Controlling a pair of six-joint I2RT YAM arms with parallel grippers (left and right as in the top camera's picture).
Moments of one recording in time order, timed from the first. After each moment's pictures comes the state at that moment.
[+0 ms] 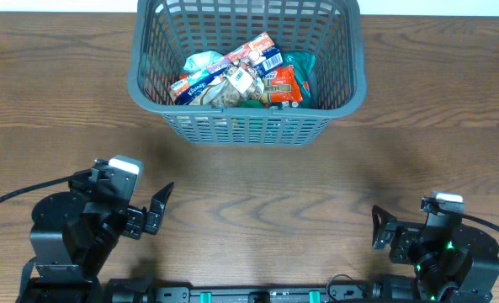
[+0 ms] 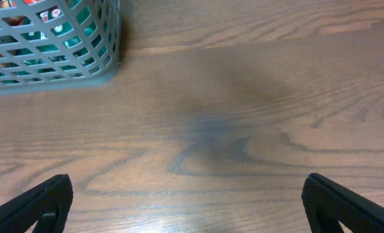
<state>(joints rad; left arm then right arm) -0.04 0.55 0.89 -0.91 0.18 0.25 -0.13 0.34 0.79 -1.15 -0.06 0.05</state>
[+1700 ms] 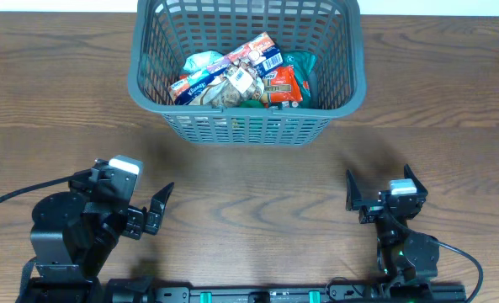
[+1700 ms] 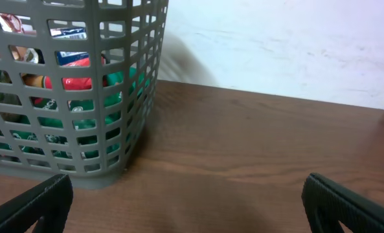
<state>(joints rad) -0.04 0.55 0.89 -0.91 0.18 0.25 0.08 0.01 0.02 -0.10 0.02 -0.08</state>
